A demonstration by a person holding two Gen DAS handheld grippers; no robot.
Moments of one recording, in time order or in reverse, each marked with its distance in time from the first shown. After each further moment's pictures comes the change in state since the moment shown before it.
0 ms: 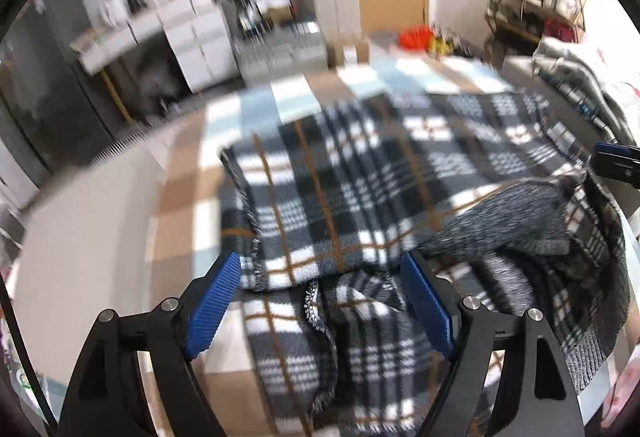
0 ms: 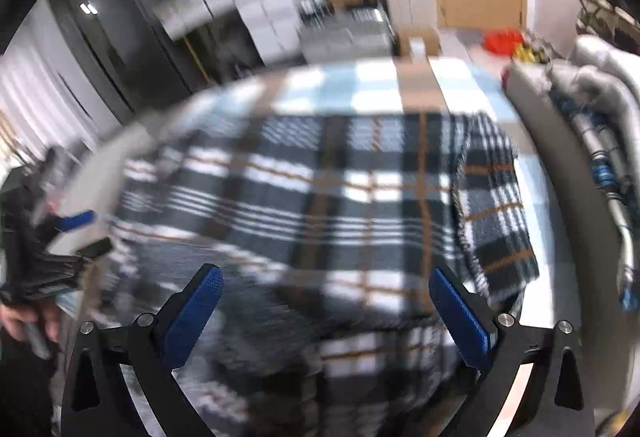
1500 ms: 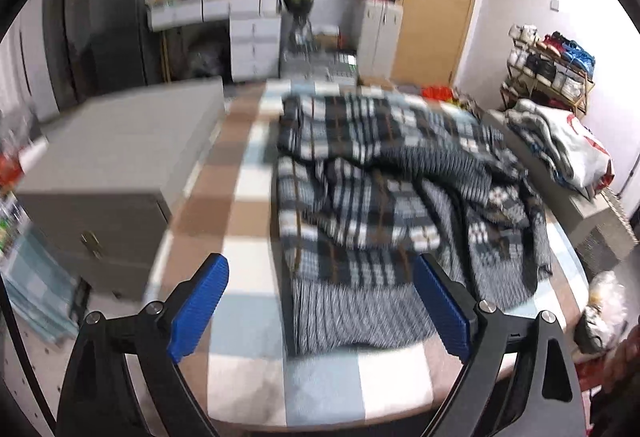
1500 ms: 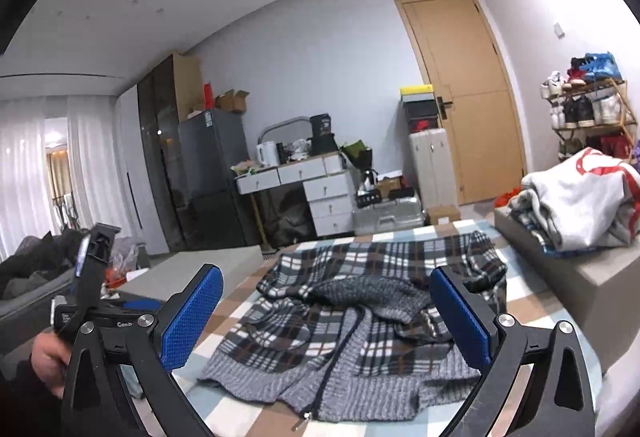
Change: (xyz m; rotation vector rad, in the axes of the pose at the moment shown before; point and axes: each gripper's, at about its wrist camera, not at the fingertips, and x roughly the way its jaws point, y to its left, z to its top) left arm -0.037 0.018 -0.098 -0.312 -0.076 -0.060; right arm -0.199 0.109 -0.178 -0.077 -0.703 0.080
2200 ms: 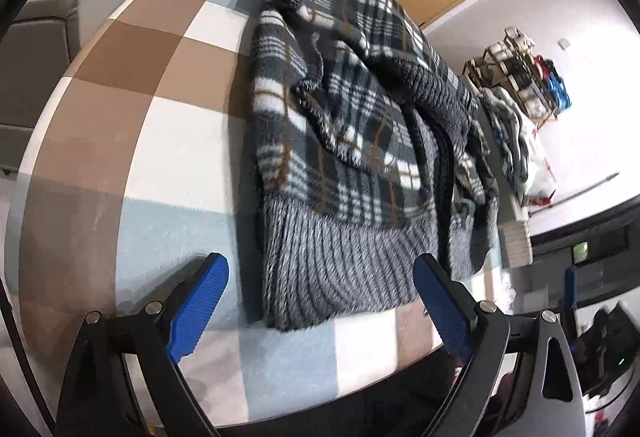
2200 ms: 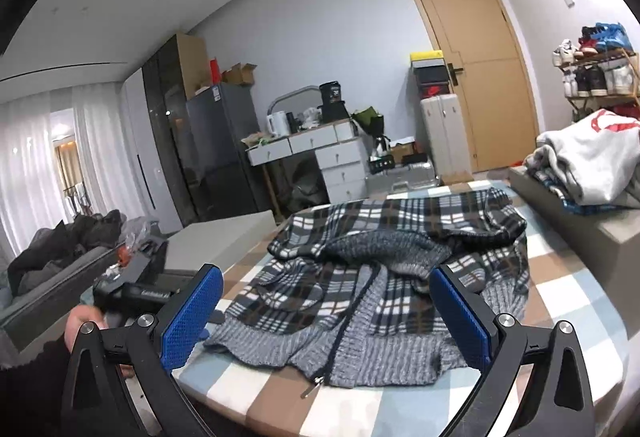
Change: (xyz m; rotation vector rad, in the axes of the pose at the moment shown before) left arm 0.053 0.045 -0.016 -0.315 0.386 -0.412; right arm 0.013 0.000 -0.030 0.033 0.112 0.053
